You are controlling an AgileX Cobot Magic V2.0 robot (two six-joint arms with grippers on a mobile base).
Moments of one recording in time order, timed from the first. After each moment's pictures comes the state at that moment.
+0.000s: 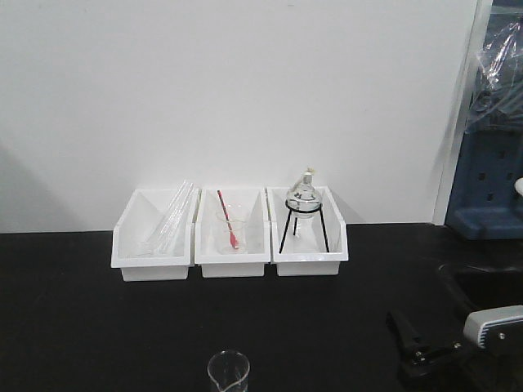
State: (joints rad) left arm -0.26 -0.01 0.03 -0.03 0.01 0.09; right arm 0.19 1.48 -0.40 -0.03 -0.93 0.00
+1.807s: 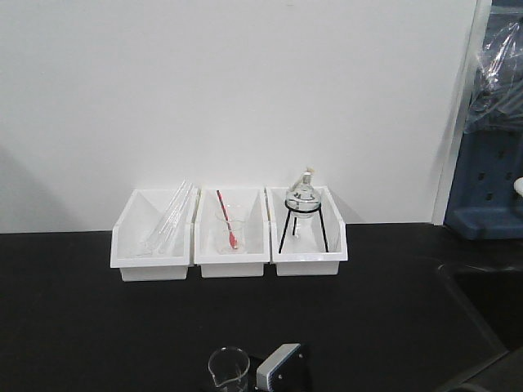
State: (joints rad) left arm -0.26 -0.01 0.03 -0.03 0.01 0.09; right arm 0.48 2.36 -1.05 -0.46 -1.13 0.22
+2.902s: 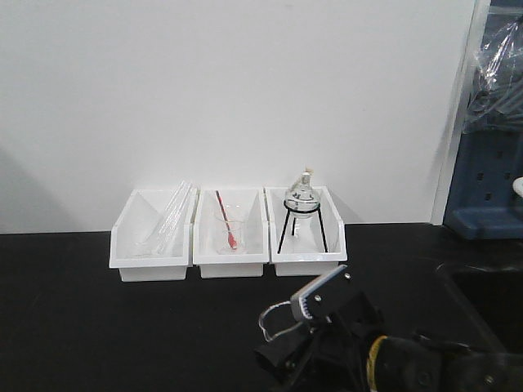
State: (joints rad) left arm -0.26 -0.01 0.03 -0.03 0.01 0.09; right arm 0.48 1.54 -0.82 -0.94 -0.26 0.75
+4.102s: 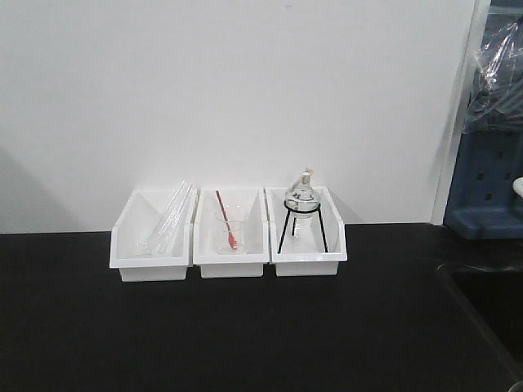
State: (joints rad) left arm -0.26 -0.01 0.03 -0.03 0.01 0.09; right arm 0.48 0.45 -0.28 -0.84 0.25 0.80
